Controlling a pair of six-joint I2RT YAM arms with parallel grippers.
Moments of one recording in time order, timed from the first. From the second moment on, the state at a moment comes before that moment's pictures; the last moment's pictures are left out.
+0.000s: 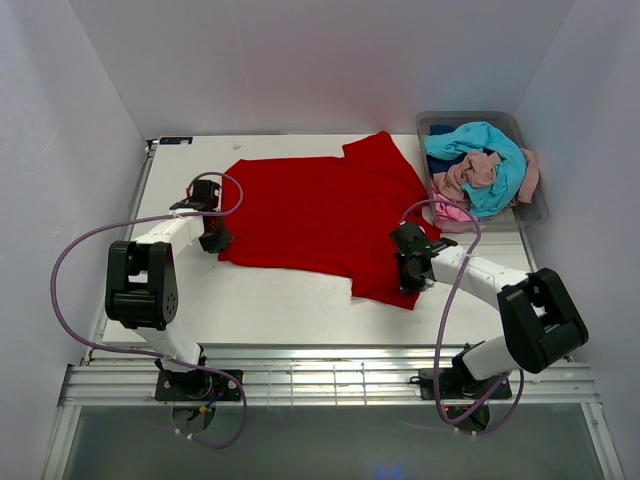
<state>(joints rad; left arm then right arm) -0.07 1.70 1.07 -0.53 -0.12 -0.45 0.53 1.44 0.76 -0.57 0.19 0.37</state>
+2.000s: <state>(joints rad) -0.07 1.62 0.96 -0.40 -0.08 -0.50 0.53 1.02 0.92 -1.08 0.14 0.41</state>
